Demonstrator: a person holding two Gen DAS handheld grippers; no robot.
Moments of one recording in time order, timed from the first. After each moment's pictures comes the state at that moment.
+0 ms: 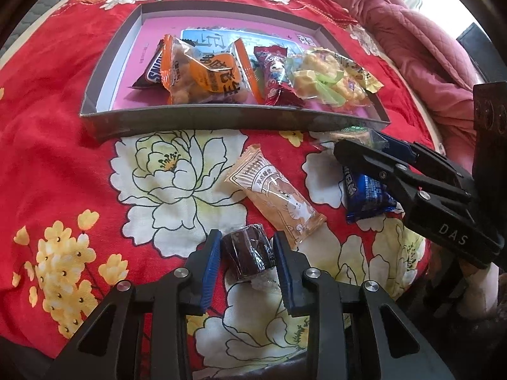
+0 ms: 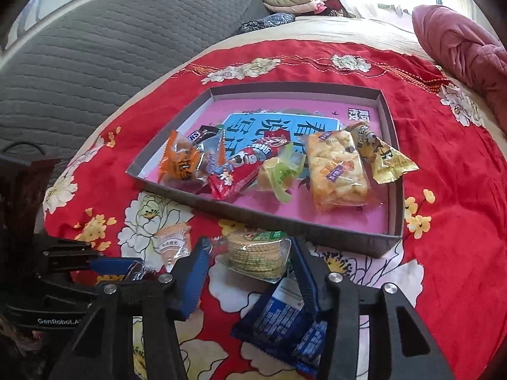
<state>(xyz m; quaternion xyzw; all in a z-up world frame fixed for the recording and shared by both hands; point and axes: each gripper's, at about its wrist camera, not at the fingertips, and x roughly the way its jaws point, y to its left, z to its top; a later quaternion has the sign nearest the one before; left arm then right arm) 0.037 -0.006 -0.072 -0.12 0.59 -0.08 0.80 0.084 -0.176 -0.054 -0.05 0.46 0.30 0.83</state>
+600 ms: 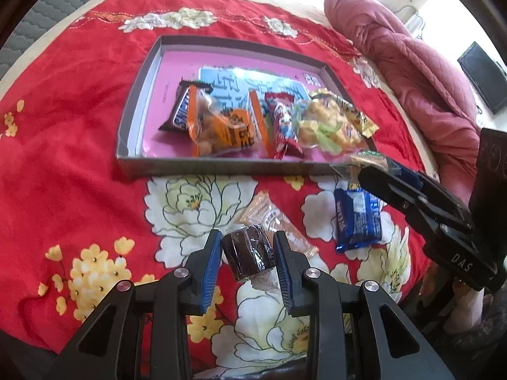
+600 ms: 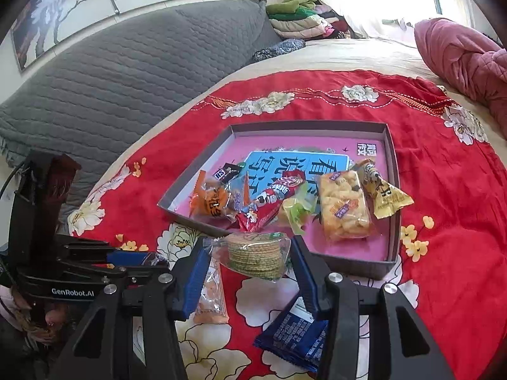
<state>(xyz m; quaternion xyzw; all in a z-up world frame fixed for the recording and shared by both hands) 0.038 0.018 -0.033 -0.14 0.55 -0.06 0.82 0.079 -0.185 -0.020 0.00 0.41 0.34 0.85</state>
